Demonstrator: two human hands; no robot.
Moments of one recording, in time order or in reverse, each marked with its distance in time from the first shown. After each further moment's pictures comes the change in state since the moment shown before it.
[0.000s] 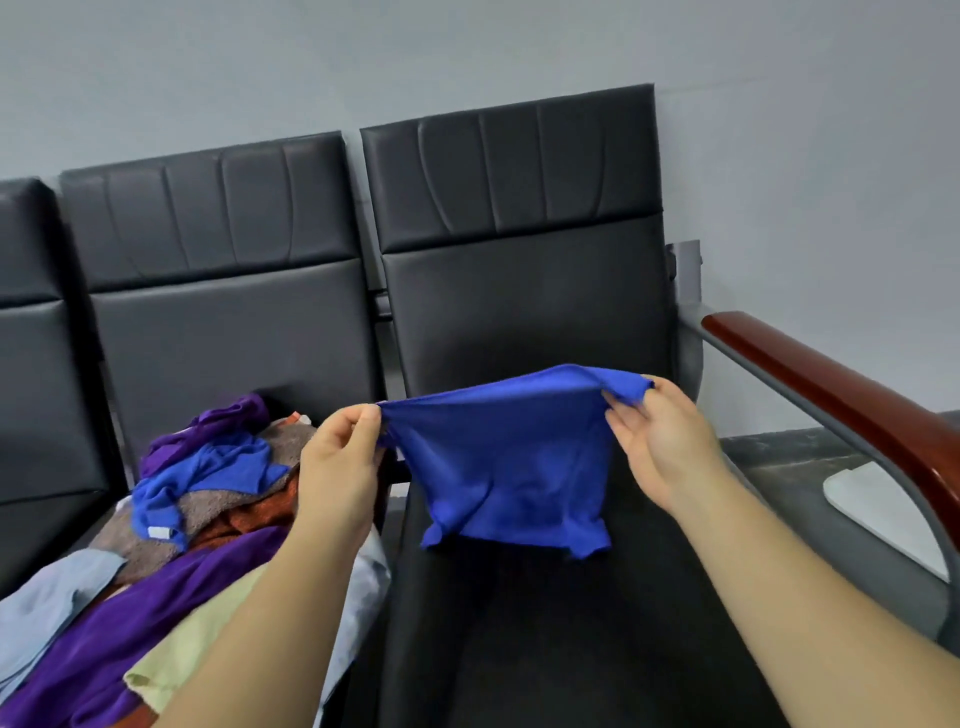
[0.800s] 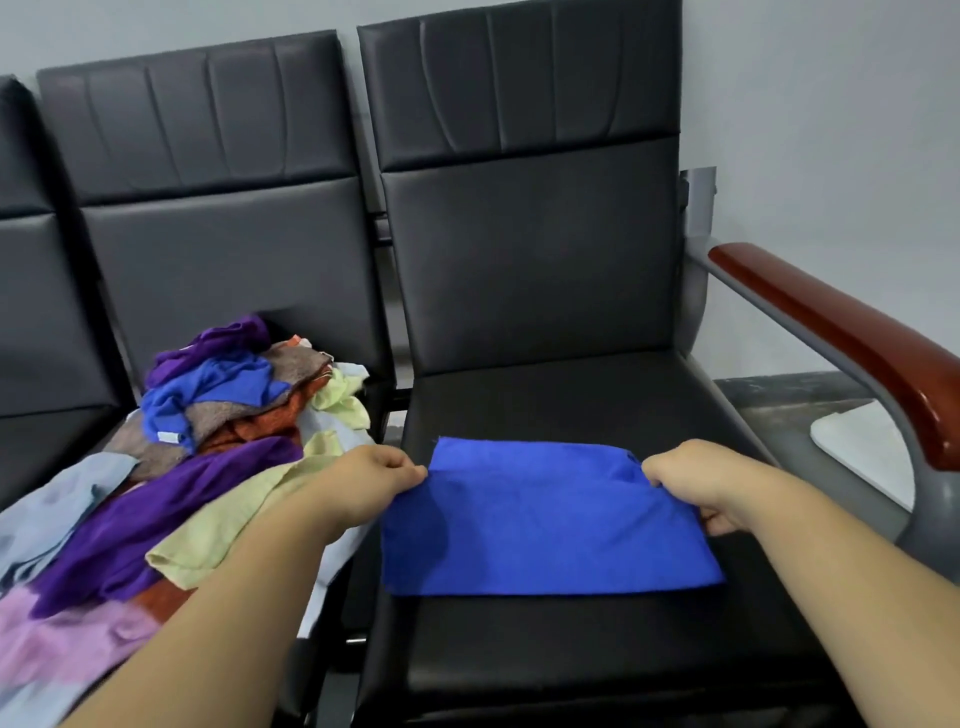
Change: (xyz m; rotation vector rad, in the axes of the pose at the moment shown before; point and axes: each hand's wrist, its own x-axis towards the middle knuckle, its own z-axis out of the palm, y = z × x) left_hand -0.046 -0.045 -0.040 0.752 -0.557 -0.353; right_hand -0.048 0.014 -0.080 -1.327 -0.062 0.602
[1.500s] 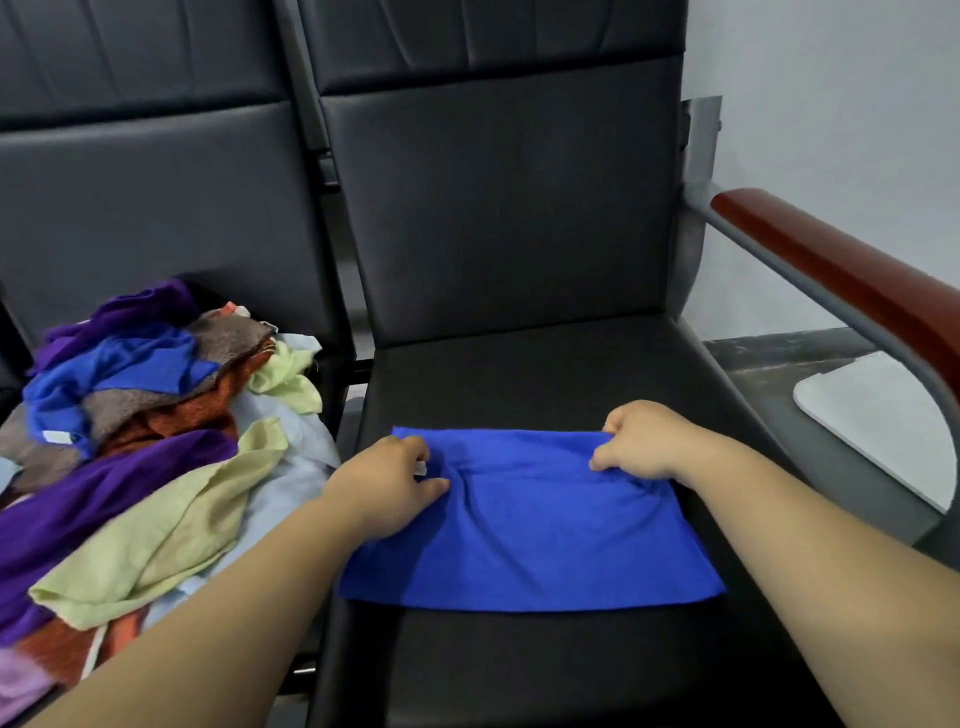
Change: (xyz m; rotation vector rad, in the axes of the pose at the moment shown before) left_hand 0.068 -0.009 0.060 0.580 -0.019 0.171; right_hand 0.065 -0.025 0.016 -0.322 0.036 -0.246
